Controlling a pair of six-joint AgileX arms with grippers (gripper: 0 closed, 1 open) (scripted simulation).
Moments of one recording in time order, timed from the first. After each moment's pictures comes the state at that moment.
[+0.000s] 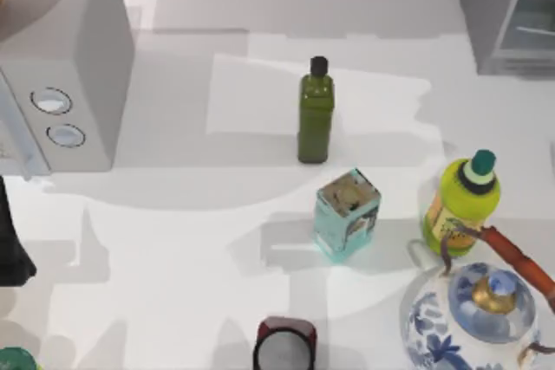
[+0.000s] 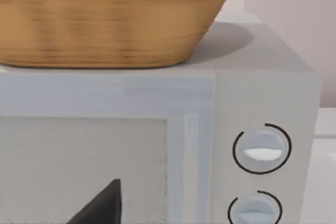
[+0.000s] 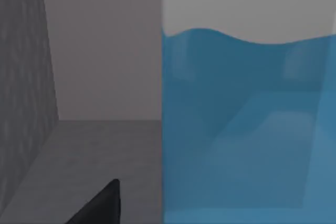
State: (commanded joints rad) left arm 0.00 0.00 0.00 0.00 0.00 0.00; right arm -0.21 2.18 1.05 1.13 -0.17 0.01
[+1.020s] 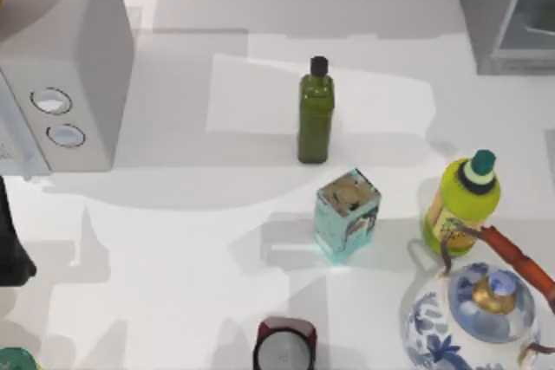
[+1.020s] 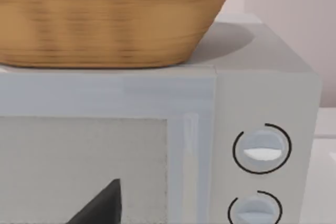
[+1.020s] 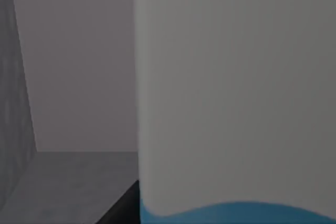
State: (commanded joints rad) left arm 0.00 0.00 0.00 0.00 0.00 0.00; right arm -0.18 2.34 1.35 0.98 -0.14 0.01
